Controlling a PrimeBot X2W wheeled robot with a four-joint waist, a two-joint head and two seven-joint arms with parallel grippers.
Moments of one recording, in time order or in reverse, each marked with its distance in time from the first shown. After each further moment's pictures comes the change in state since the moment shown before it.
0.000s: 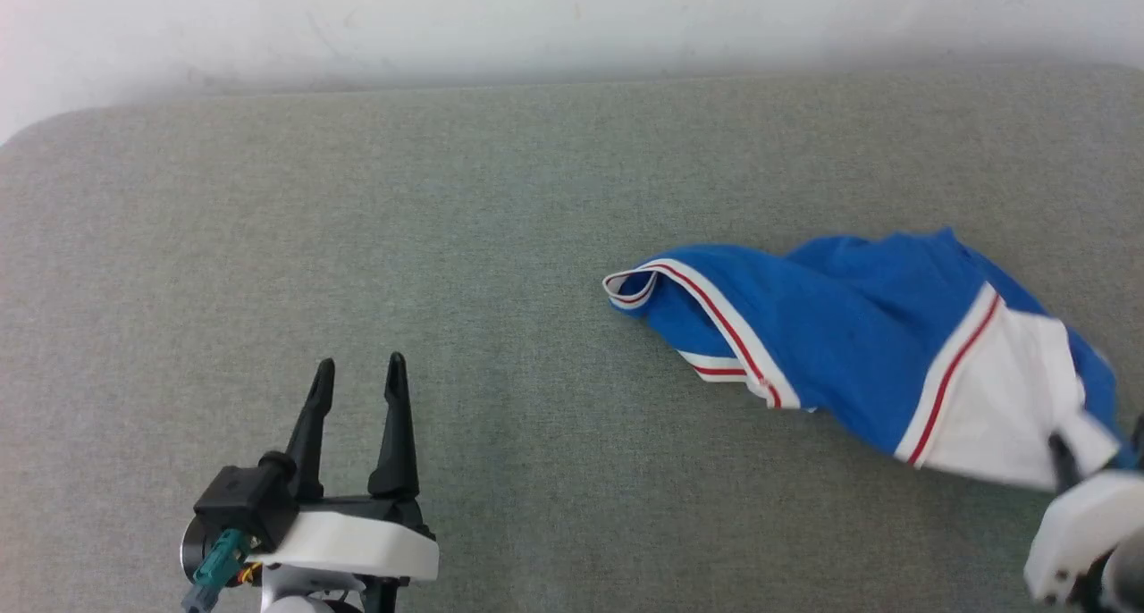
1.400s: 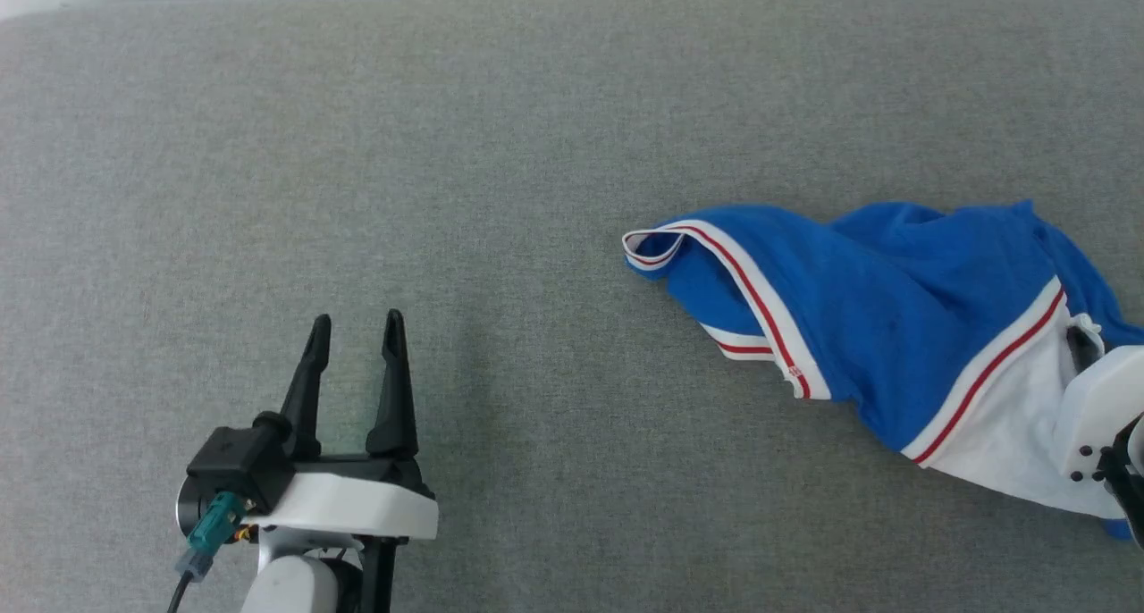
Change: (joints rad) left arm -0.071 -0.002 0.007 0.009 0.007 -0.014 0.000; right arm -0.202 -0.084 0.049 0.073 0.014 0.000 0.162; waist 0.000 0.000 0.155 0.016
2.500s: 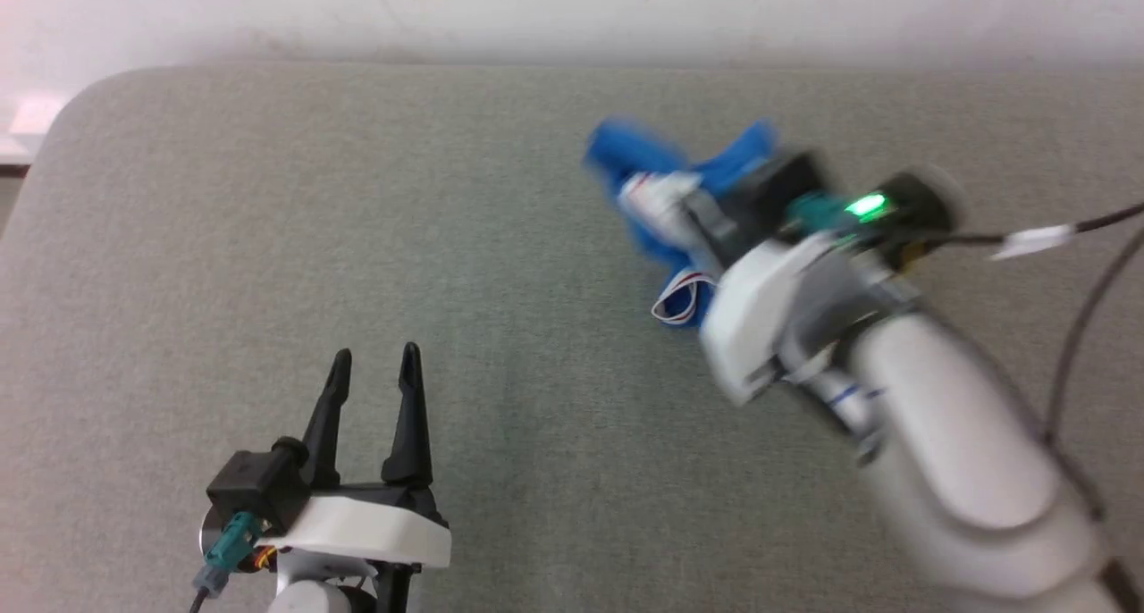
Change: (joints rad) left arm 0.035 -0.003 -0.026 0.029 -0.046 0.002 0.000; right arm -0.383 0.061 0.699 0.012 0.096 0.000 -0.132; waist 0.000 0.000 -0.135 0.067
